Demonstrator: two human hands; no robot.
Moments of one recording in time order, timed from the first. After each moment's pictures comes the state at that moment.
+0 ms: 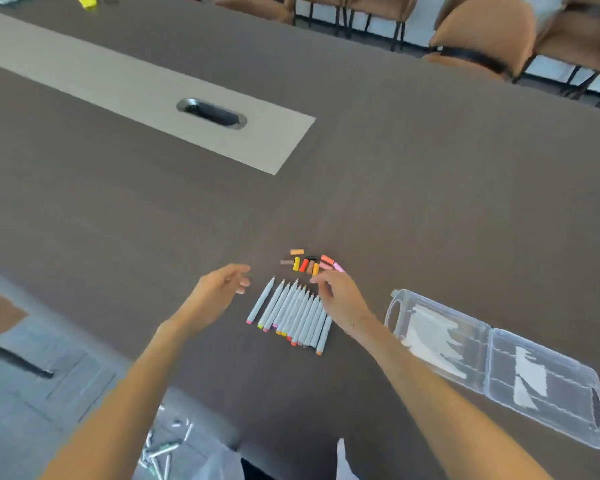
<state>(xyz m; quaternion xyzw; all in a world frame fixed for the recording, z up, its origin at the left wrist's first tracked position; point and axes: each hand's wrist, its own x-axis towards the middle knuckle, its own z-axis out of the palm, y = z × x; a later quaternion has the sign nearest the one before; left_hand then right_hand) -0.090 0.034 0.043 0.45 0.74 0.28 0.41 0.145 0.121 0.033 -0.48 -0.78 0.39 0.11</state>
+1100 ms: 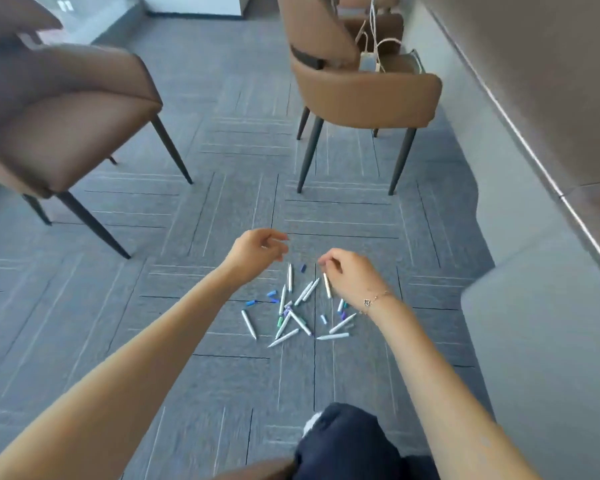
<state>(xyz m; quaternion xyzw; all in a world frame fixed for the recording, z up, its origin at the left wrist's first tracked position) -0.219 -0.471 -0.295 0.00 0.87 0.45 0.18 -0.170 -0.286 -0.299 -0.02 -0.92 0.38 -0.12</state>
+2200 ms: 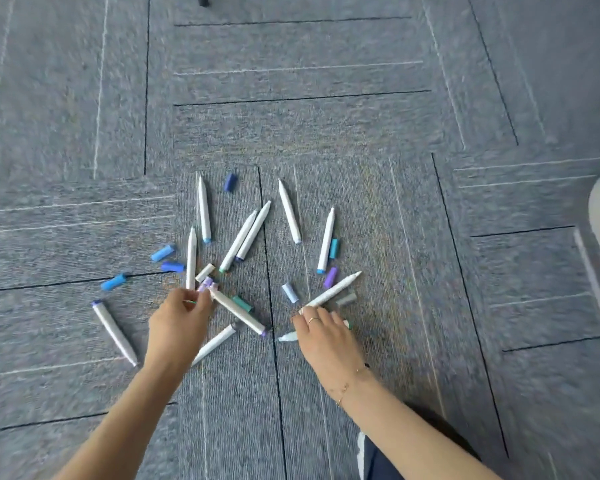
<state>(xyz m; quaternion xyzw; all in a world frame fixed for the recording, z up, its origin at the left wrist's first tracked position) -0.275 -0.420 -0.786 -0.22 0.89 0.33 0.22 -0.200 -0.232 -0.823 0.09 -0.98 0.11 -0.16</state>
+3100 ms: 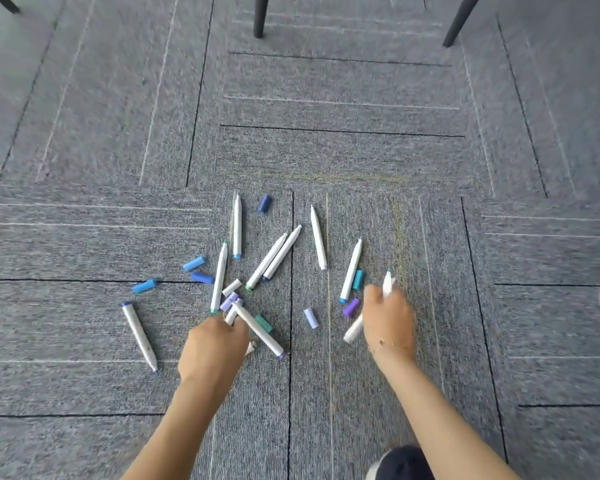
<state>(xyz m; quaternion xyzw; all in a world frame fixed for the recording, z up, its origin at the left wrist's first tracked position) -0.271 -0.413 -0.799 -0.25 0.90 0.23 0.27 -0.273 -0.195 -0.800 -0.39 -0.83 0.39 -0.10</state>
